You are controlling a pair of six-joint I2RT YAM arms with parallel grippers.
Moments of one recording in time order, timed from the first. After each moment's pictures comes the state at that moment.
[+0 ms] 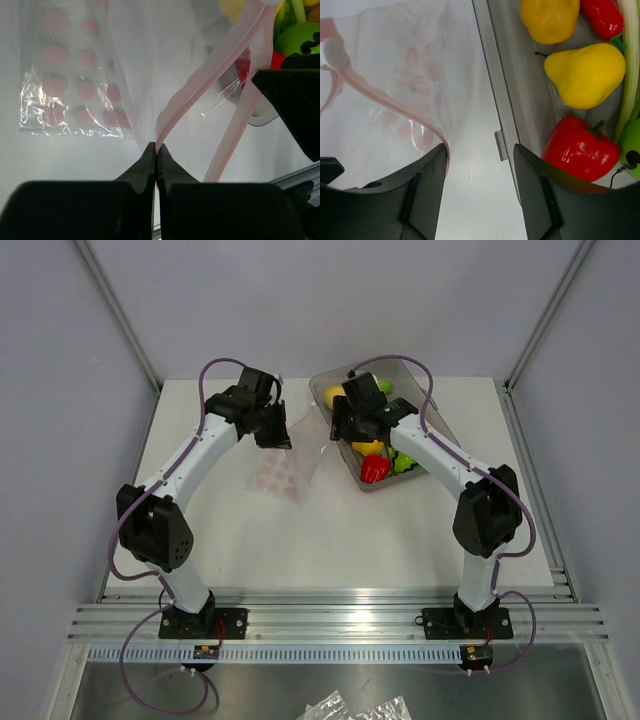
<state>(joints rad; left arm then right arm) -0.39 1.72 1.62 -0.85 0.16 -0.44 0.59 1.91 1.73 -0.62 0.11 0.53</state>
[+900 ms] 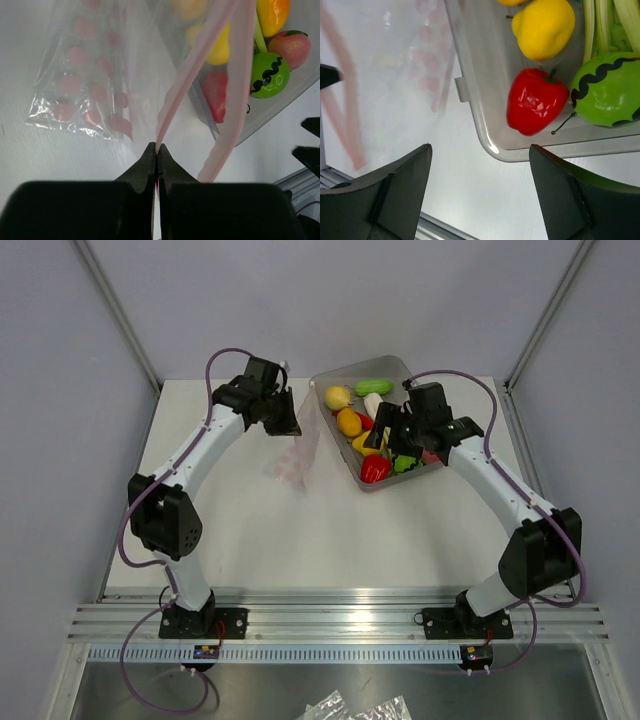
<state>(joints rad) -0.39 1.80 1.75 -0.80 0.20 -0.48 0.37 1.57 1.36 -0.57 -0.17 0.50</state>
